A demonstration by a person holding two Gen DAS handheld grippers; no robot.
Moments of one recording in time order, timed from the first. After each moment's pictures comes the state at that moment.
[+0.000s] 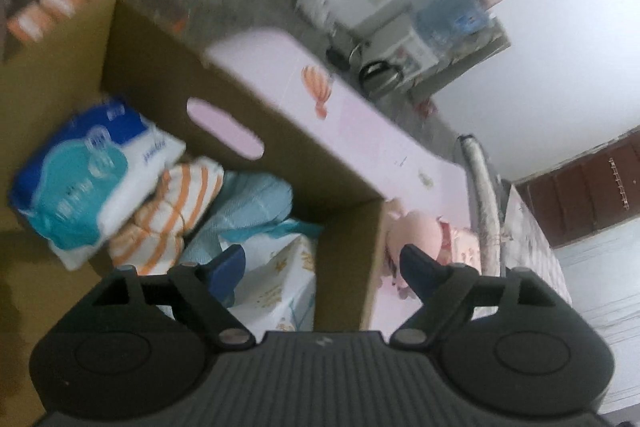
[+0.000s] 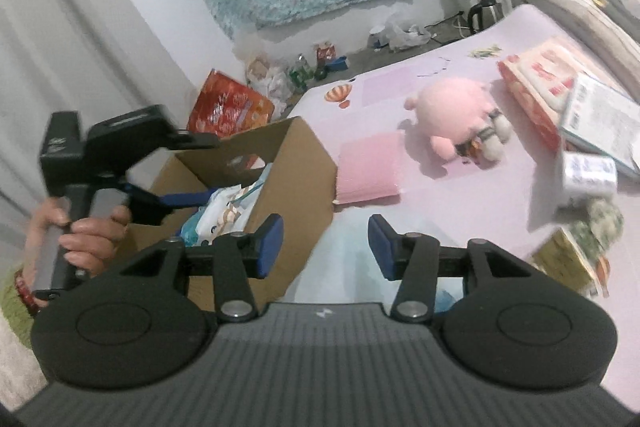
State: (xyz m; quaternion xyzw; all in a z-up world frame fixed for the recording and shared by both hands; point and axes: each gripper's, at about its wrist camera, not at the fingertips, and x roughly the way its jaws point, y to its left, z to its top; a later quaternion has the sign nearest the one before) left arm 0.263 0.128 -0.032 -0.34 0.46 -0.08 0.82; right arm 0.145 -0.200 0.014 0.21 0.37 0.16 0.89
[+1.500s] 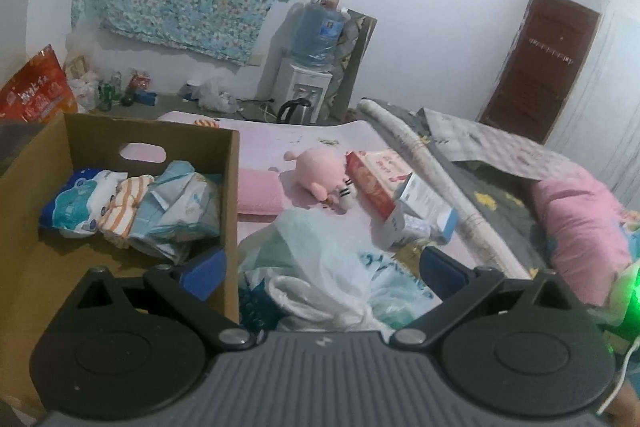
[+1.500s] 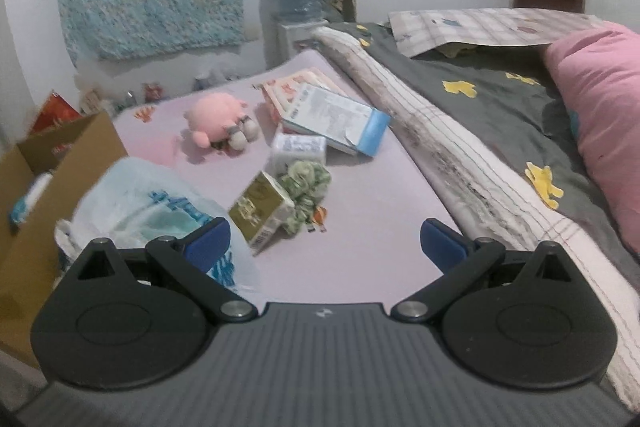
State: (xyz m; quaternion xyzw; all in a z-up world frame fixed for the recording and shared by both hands) left arm 0.046 -0.002 0.022 -0.09 0.32 -0.17 0.93; right arm 0.000 -0.279 -0.012 0.08 0.33 -0.13 0.93
